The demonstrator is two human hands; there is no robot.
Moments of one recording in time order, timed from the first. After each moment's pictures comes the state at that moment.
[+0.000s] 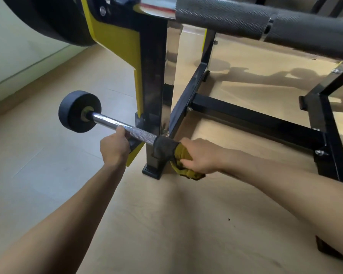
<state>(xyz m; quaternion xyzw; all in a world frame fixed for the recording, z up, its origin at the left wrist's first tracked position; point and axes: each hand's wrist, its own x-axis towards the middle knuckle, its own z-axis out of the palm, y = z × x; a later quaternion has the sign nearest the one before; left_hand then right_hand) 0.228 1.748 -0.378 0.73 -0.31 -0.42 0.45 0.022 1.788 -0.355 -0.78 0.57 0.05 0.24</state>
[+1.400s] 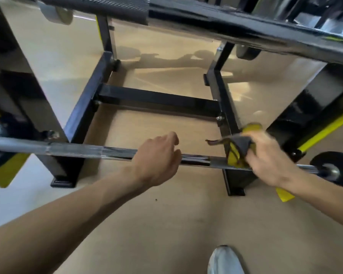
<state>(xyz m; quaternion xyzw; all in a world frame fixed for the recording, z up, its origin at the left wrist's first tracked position) -0.012 1.876 -0.362 0.27 -0.93 -0.20 0.17 -0.241 2.040 -0.319 -0.56 0.80 -0.15 0.13</state>
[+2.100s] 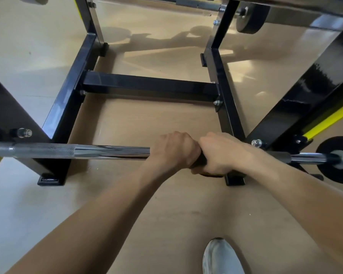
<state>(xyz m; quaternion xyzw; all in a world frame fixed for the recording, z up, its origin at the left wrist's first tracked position) -0.103 1.891 -0.375 0.33 -0.92 -0.22 -0.06 -0.217 1.971 -0.354 -0.65 0.73 0.10 0.20</state>
